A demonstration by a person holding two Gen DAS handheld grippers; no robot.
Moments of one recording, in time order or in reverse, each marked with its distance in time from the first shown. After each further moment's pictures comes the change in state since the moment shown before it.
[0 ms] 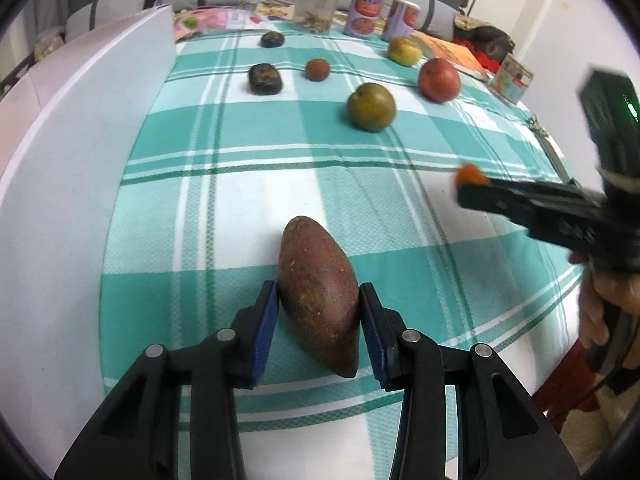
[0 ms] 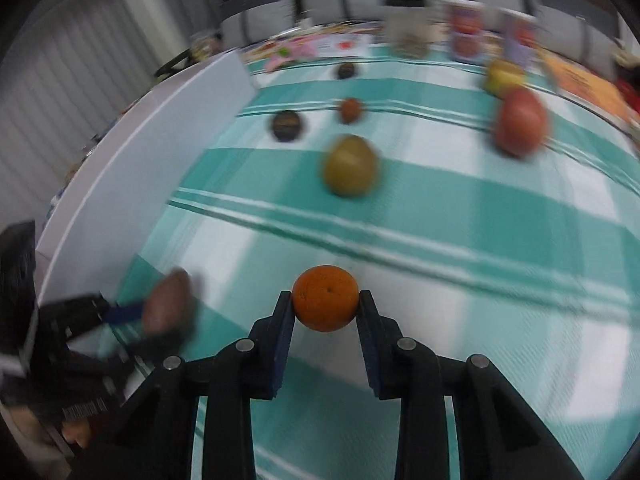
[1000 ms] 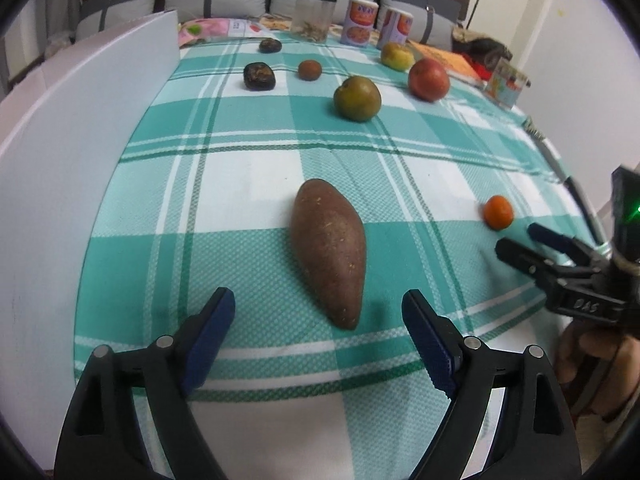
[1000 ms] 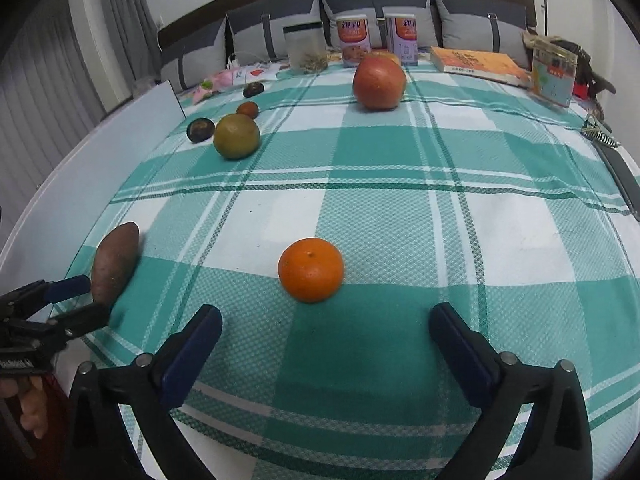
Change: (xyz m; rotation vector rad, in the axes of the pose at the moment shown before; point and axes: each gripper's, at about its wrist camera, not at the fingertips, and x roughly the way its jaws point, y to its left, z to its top) left arm -0.007 -0.008 -0.034 -0.025 -0.081 -0.007; right arm -0.023 -0.040 -0.086 0.118 -0.180 -0.180
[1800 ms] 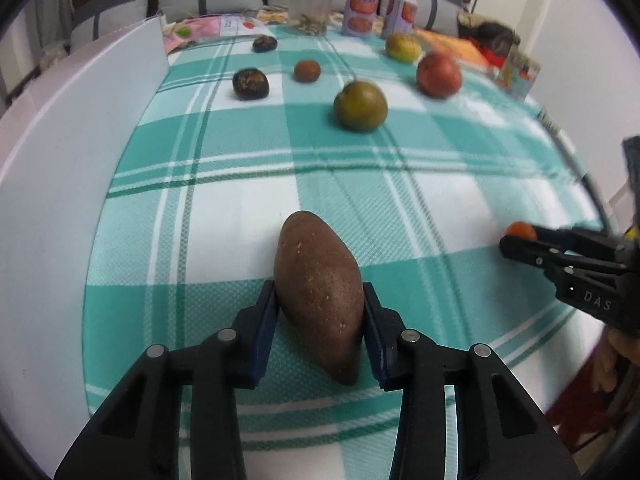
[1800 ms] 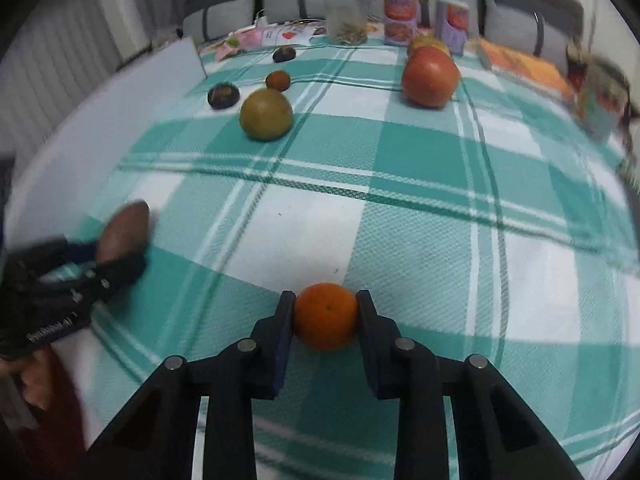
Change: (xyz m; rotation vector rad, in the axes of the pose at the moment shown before) left arm 0.015 -0.010 0.036 0.018 0.047 0.043; right arm 0.013 0.015 0.039 -0.077 0.172 0.055
